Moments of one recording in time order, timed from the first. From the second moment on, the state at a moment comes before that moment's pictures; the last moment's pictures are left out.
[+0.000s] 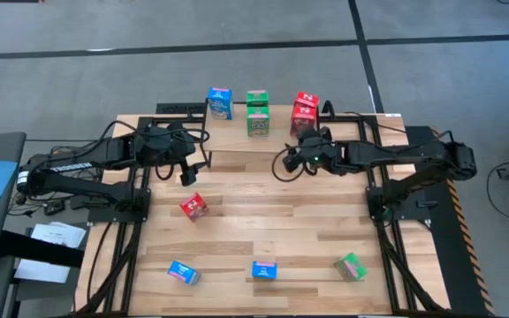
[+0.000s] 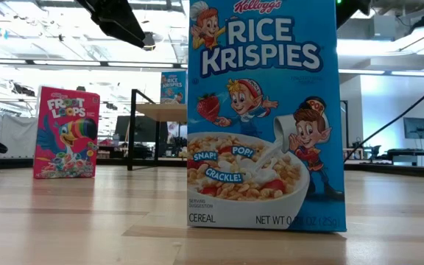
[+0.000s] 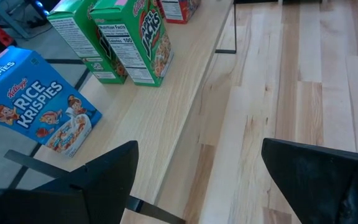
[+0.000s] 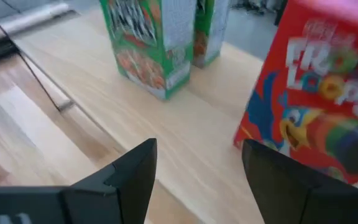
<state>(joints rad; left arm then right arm) 0.18 0.92 0.96 -0.53 -0.29 0.12 -0.14 1.31 0.93 -0.25 0.65 0.41</state>
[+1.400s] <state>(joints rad) 0.18 0.92 0.96 -0.53 -0.29 0.12 -0.16 1.28 1.05 -0.65 0.65 0.41</state>
